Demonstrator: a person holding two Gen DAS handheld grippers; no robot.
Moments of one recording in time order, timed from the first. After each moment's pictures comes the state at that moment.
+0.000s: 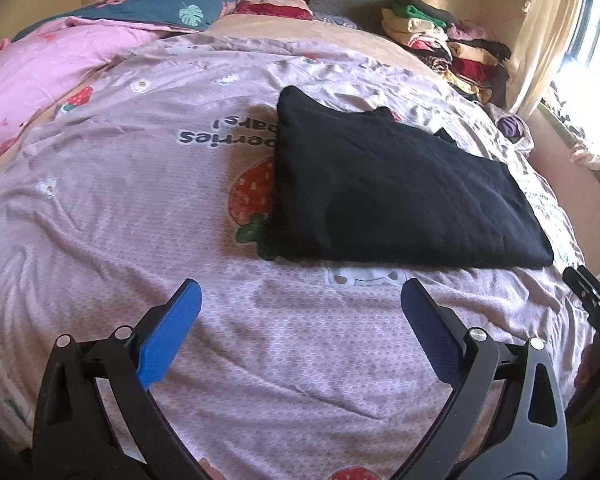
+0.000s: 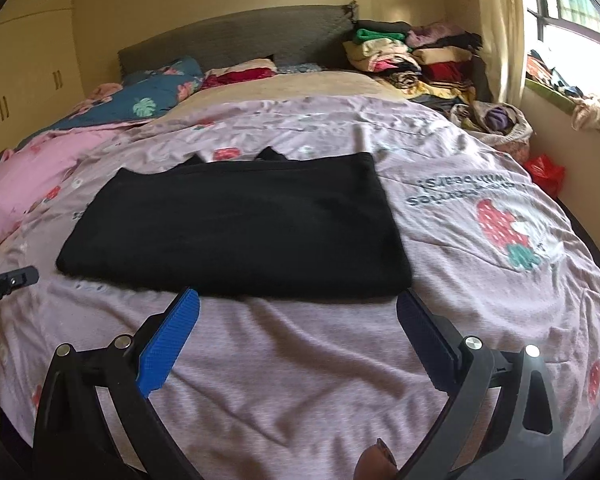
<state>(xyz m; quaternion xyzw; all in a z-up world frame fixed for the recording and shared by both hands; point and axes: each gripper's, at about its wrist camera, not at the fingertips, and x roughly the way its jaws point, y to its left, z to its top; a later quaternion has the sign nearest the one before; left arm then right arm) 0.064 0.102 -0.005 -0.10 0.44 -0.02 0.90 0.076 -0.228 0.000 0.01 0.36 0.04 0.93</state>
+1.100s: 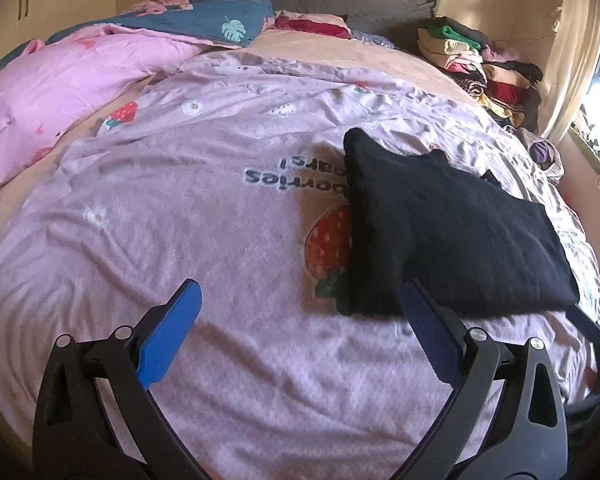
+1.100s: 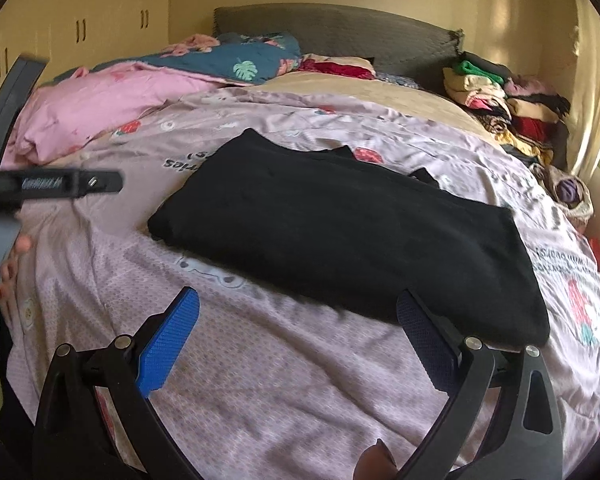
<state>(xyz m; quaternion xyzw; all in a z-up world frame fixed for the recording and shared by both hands) 0.089 0.149 0.014 -0.09 0.42 0.04 0.90 0.084 -0.074 -0.007 -0.11 0.35 0.16 0.92</state>
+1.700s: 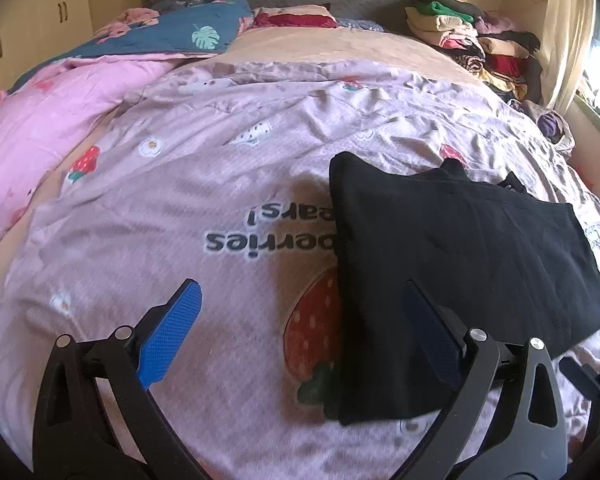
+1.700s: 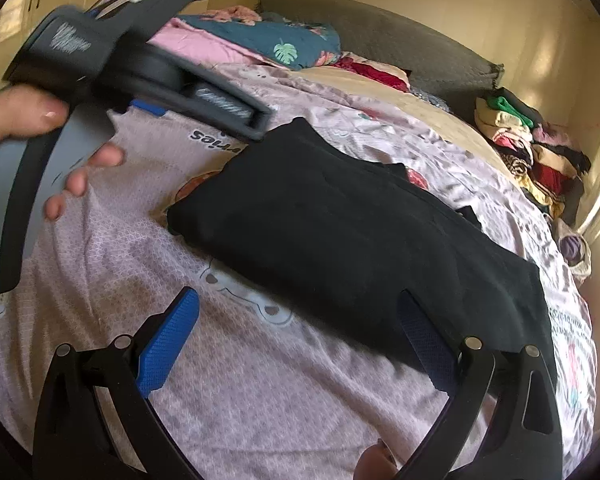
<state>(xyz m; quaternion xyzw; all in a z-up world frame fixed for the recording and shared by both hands) 0.179 0.130 0.007 -0.03 0.43 0.04 0.90 0.114 -0.012 -0.031 -0.20 0.36 0.18 0.89</state>
